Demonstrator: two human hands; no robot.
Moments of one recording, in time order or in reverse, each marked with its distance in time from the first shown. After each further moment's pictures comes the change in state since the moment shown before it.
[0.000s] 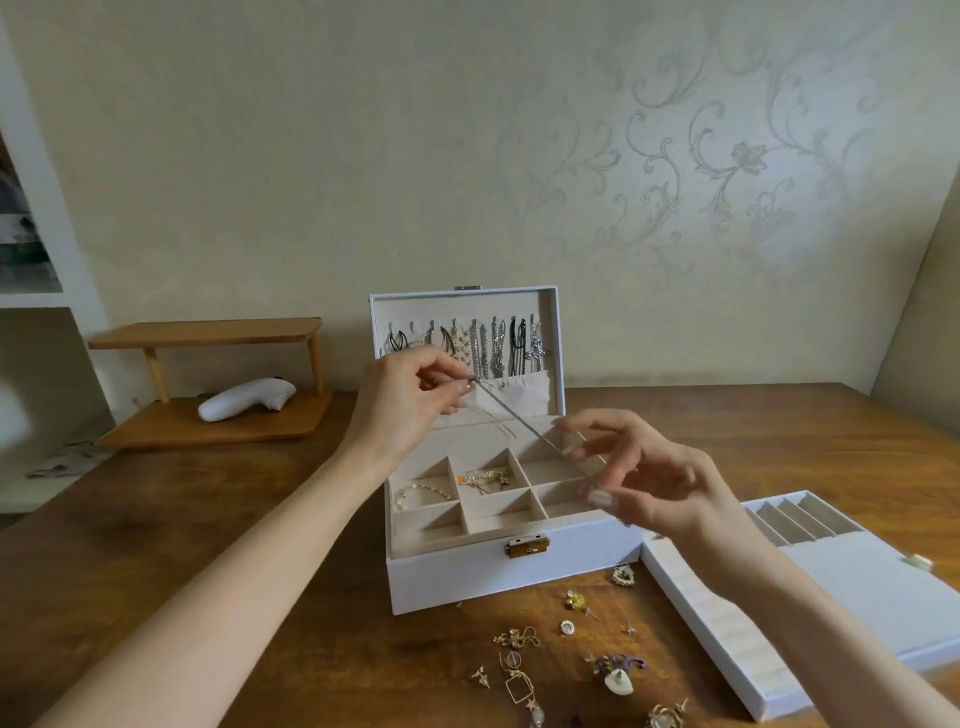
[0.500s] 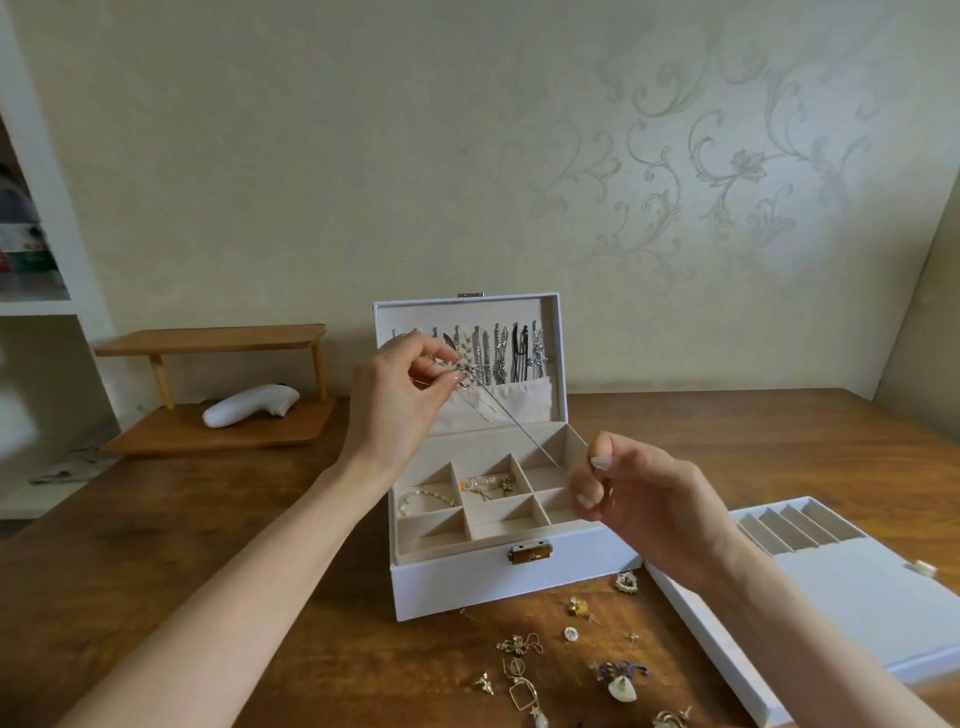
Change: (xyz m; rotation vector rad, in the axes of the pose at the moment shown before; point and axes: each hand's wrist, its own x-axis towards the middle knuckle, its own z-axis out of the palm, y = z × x) left_hand -0.001 0.002 -0.004 0.114 0.208 0.128; right_hand 0.019 0.013 0.008 0.477 -0.009 0.246
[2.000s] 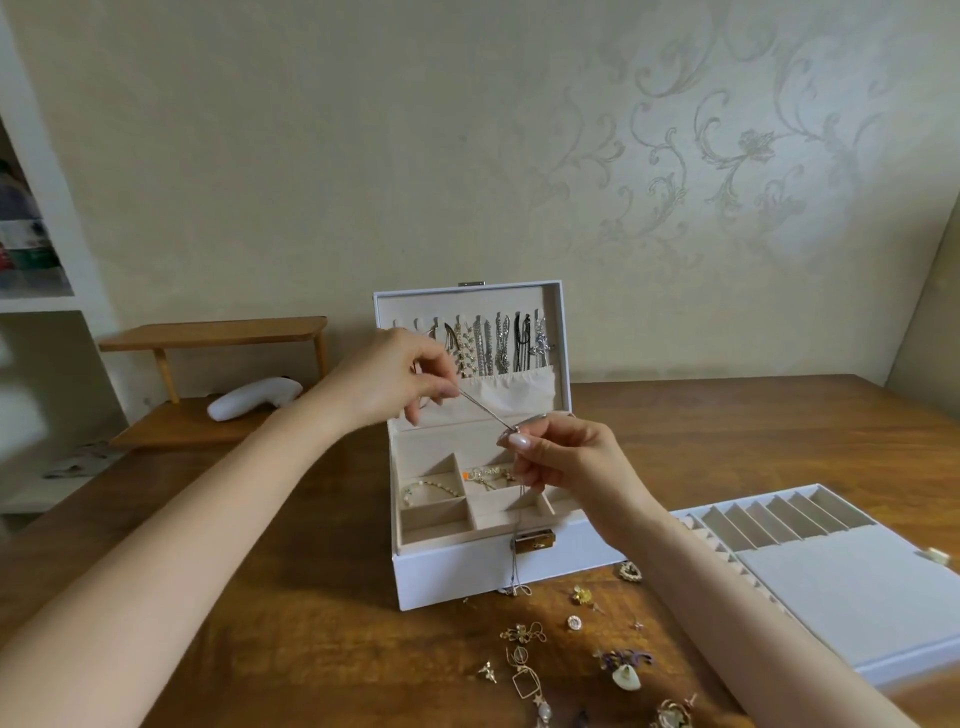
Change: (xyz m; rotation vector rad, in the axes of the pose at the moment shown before) left_hand 0.030 0.011 -0.026 0.237 -0.633 -0.125; right_hand 0.043 0.030 0.013 -0.267 0.231 0.002
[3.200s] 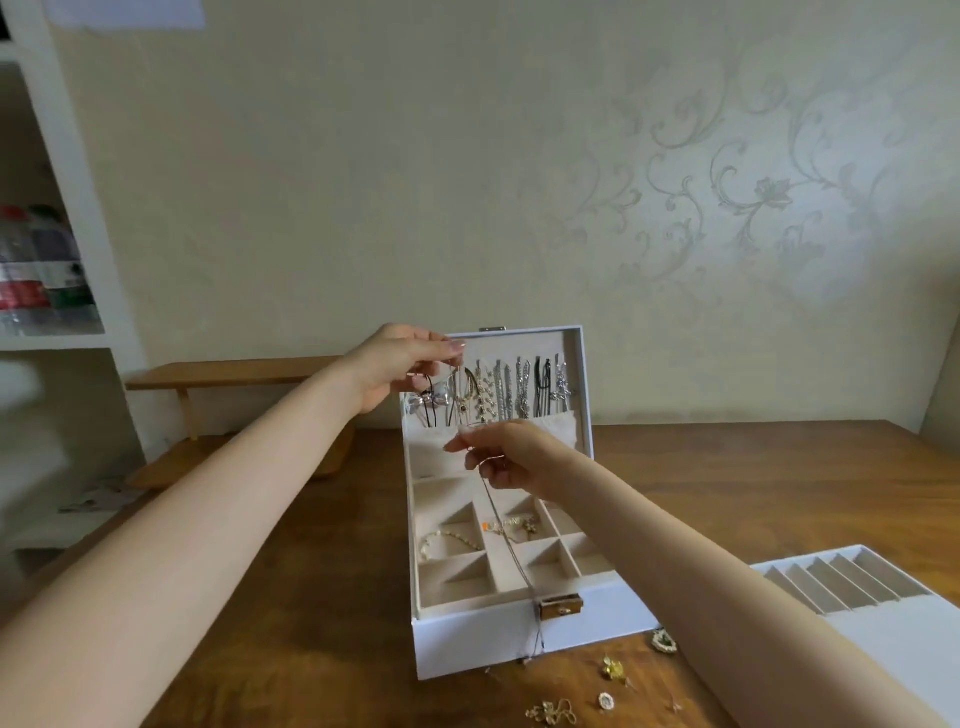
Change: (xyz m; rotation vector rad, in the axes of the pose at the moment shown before) left_hand 0.060 -0.026 -0.027 -0.698 0.032 -0.316; right_hand 0.100 0.003 0.032 -0.129 -0.192 0.371
